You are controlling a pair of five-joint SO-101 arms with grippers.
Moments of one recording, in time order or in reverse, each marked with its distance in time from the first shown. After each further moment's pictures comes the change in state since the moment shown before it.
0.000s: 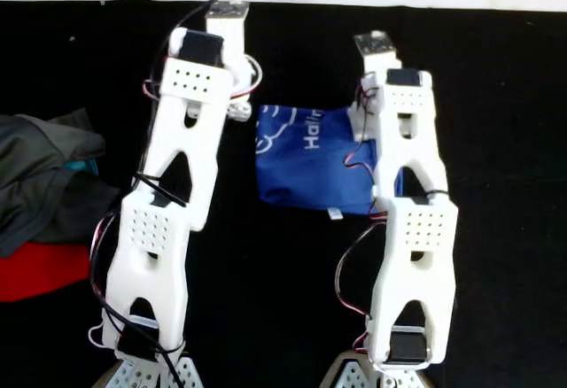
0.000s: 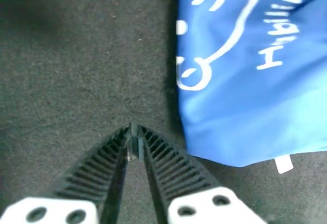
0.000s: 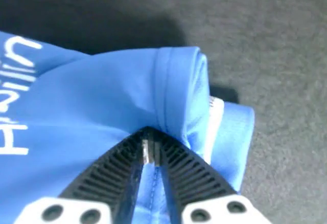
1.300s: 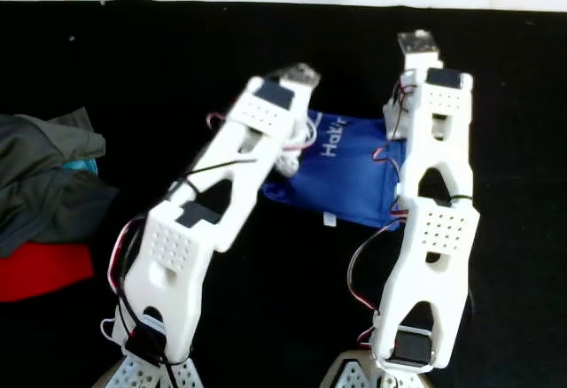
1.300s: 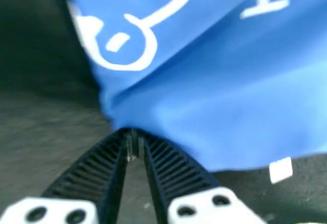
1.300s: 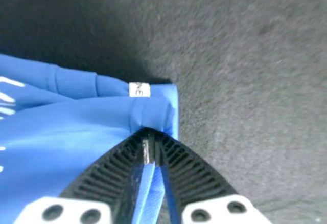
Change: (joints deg) left arm 12.4 -6.2 30.9 -17.2 0.1; right arm 6.7 -0.2 -5.0 3.2 1.2
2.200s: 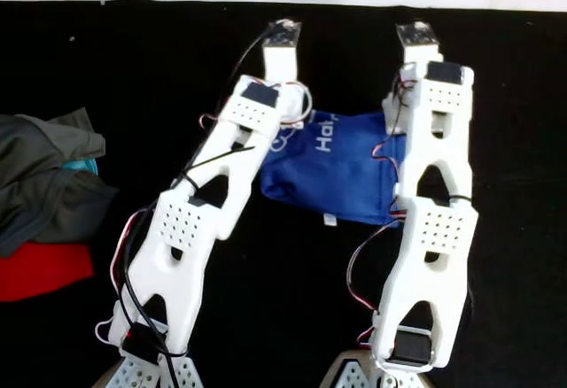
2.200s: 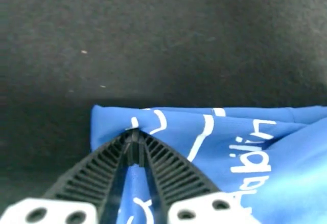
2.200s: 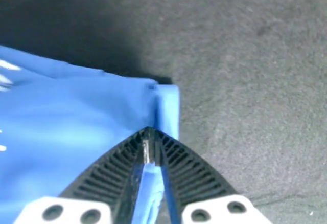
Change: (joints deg) left arm -5.5 17.0 -10.5 -32.8 0.2; right arm 0.0 0.0 -1.6 1.6 0.0
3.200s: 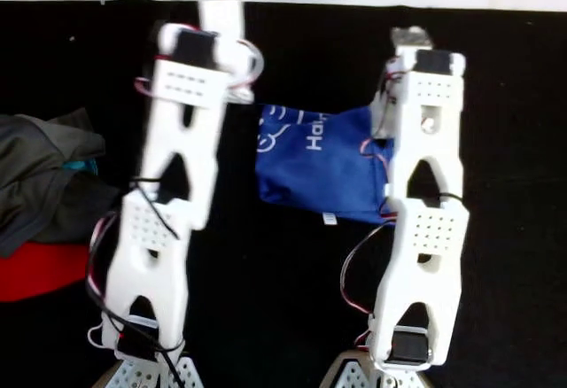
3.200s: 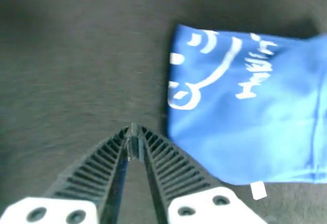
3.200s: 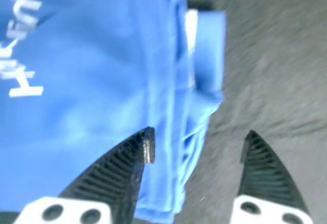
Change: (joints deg) left arm -9.1 -10.9 -31.1 50.9 -0.2; right arm -5.5 -4.3 -2.5 18.8 -10.2
